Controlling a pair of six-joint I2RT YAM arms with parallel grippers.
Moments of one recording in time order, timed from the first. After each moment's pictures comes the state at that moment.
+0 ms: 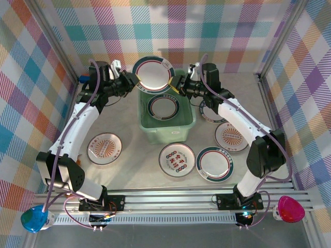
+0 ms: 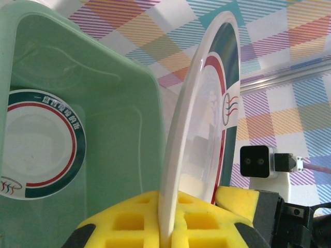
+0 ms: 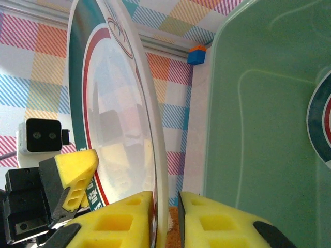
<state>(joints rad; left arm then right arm) -0.21 1.49 1.49 -0.40 0.51 -0.91 0.45 1.67 1.47 -0.10 -0.58 1.07</state>
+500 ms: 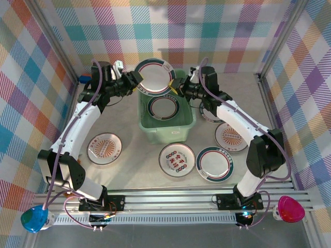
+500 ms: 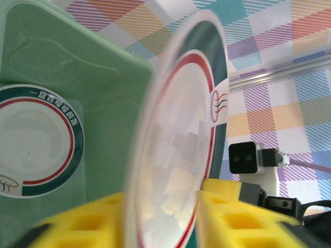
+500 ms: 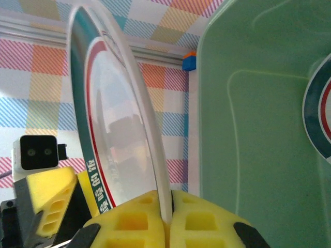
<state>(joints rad) -0.22 1.51 1.49 -0.40 0.53 -0.90 0.46 1.67 1.41 -0.03 -0.51 1.16</state>
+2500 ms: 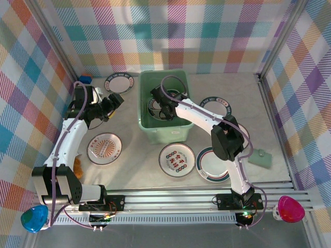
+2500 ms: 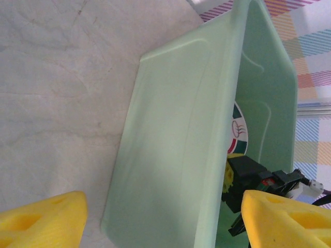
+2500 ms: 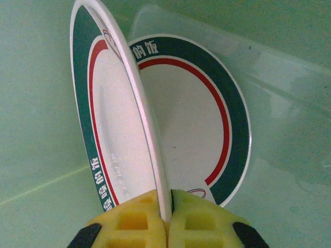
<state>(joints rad) 0.02 1.33 1.15 -0.58 0.47 -0.73 0.77 2.13 1.86 -0.73 0.43 1.72</state>
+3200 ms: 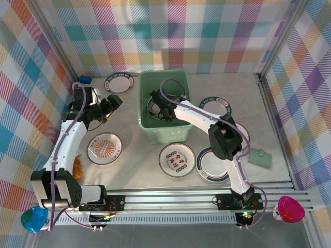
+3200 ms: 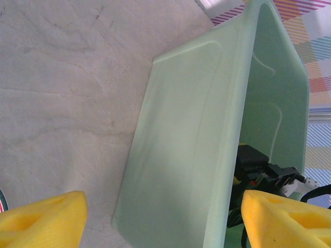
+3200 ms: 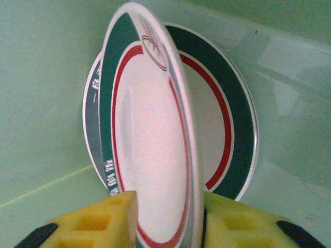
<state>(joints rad) 0.02 1.29 1.15 -0.62 0.42 -0.72 0.77 2.15 1.82 -0.66 0.41 1.75</state>
